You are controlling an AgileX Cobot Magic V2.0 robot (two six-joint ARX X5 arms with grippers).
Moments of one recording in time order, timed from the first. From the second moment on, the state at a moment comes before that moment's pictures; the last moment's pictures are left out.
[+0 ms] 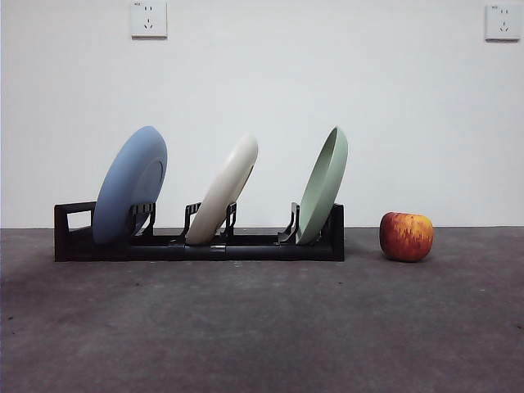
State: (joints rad) left arm -0.01 0.65 0.96 -0.74 0.69 -0.03; right arm -0.03 0.65 1.05 -0.94 -0.45 -0.05
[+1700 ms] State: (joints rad) left arm -0.39 1.84 1.49 -0.27 0.34 0.23; right arm -0.03 0.78 1.05 -0.97 -0.82 -0.05
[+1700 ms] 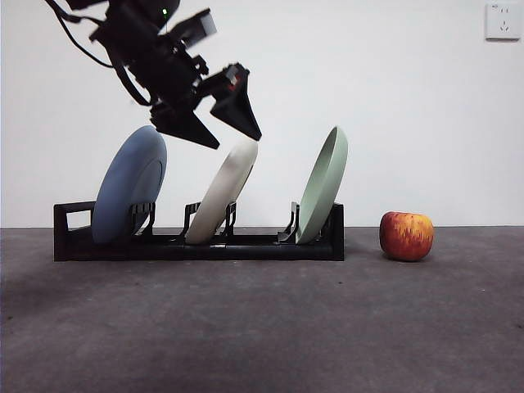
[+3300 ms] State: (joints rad) left arm -0.39 1.80 1.49 -0.29 0.35 0.20; right arm -0.01 0.82 1.05 -0.95 -0.90 -0.05
